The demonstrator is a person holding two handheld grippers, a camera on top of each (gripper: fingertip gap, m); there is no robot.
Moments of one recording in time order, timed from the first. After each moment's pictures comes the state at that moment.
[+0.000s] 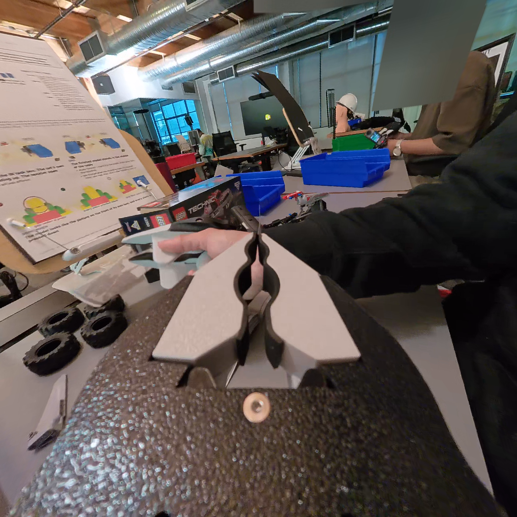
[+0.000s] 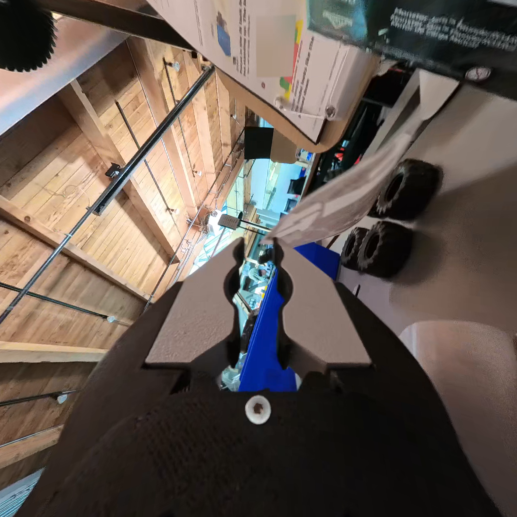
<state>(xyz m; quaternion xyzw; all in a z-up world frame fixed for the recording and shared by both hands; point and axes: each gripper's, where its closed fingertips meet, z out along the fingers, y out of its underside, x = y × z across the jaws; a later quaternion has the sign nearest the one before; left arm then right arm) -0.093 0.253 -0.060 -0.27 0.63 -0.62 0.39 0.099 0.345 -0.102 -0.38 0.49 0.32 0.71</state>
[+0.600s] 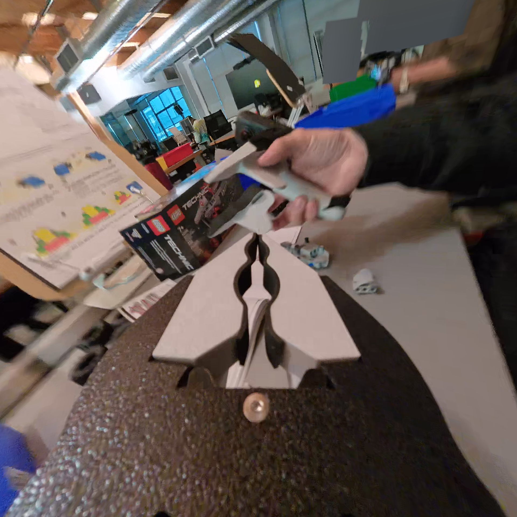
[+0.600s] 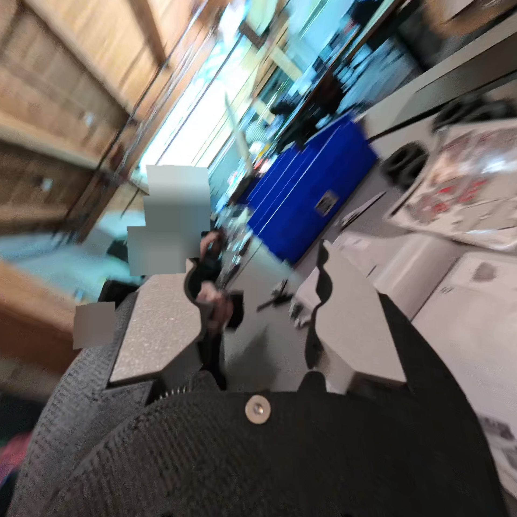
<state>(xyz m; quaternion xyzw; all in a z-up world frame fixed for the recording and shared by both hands) -0.098 0.233 -0.078 -0.21 0.69 -0.54 0.43 0.008 0.251 -0.074 -0.63 0.26 0.36 0.64</state>
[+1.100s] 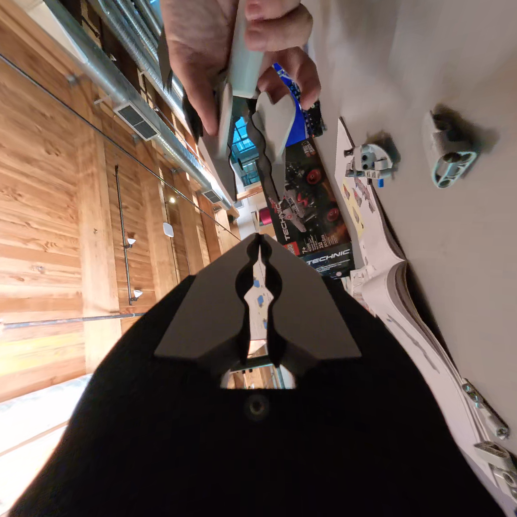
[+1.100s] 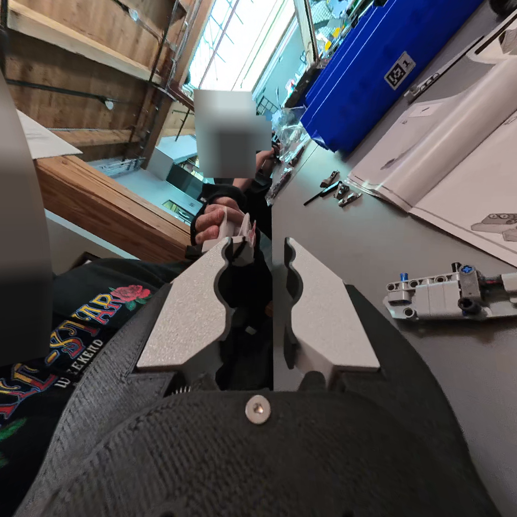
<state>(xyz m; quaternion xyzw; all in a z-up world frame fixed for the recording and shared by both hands) -0.084 0.142 -0.110 0.23 0.67 0.02 0.71 -0.050 0.129 -0.110 -0.67 0.15 0.49 0.54</state>
